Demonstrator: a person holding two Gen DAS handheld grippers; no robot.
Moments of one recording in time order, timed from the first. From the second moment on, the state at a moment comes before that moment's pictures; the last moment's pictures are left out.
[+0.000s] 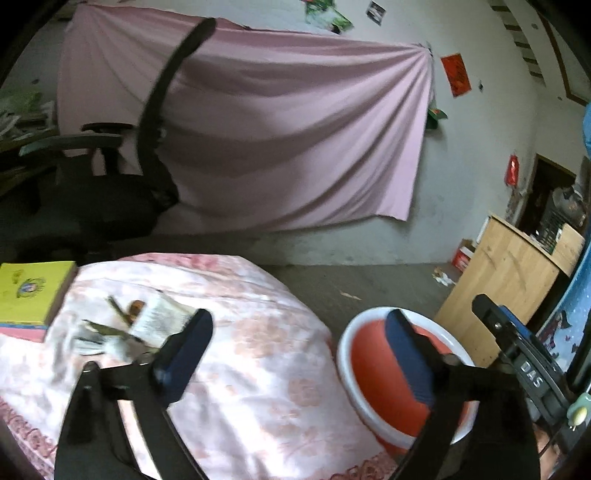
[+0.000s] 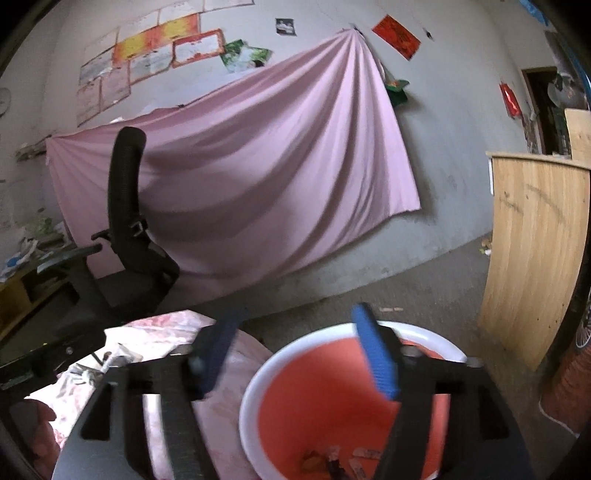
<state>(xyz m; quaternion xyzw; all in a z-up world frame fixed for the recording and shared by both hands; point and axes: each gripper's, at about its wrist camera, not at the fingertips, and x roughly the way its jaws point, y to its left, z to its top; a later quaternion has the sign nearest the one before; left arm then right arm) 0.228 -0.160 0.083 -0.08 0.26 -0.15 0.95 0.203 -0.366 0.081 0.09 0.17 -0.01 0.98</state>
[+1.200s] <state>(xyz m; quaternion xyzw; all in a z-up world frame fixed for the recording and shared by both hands) 0.154 0.014 0.077 -0.04 0.11 0.02 0.99 0.177 -0.194 0.094 0.00 0.02 0.11 0.99</state>
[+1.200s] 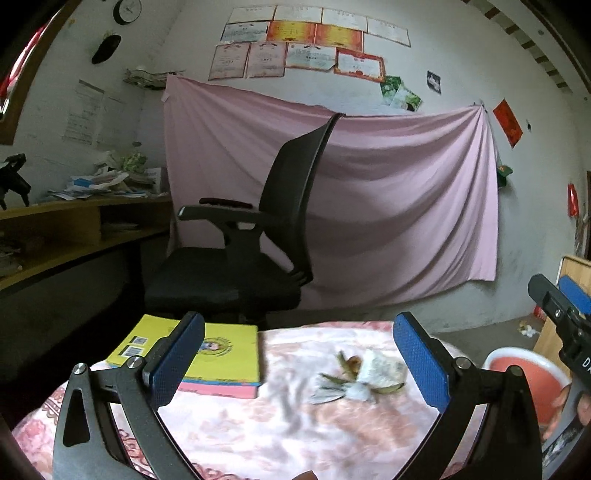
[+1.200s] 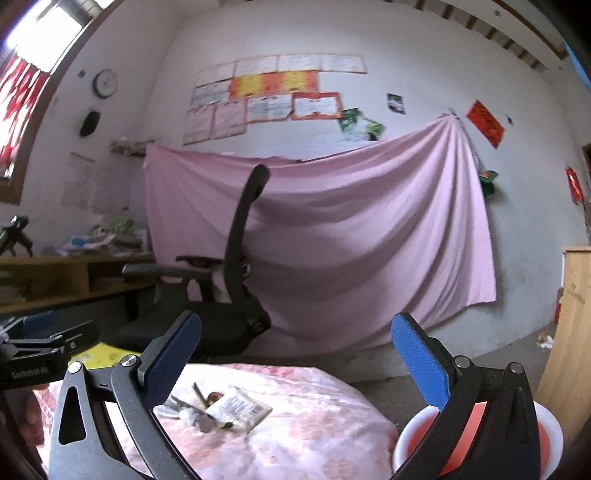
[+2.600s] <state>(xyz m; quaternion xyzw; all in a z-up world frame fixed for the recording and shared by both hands) 0.282 0.030 -0.004 -0.15 0.41 -0.14 0.89 0.300 -0.160 0.021 -0.03 0.34 0.15 0.93</state>
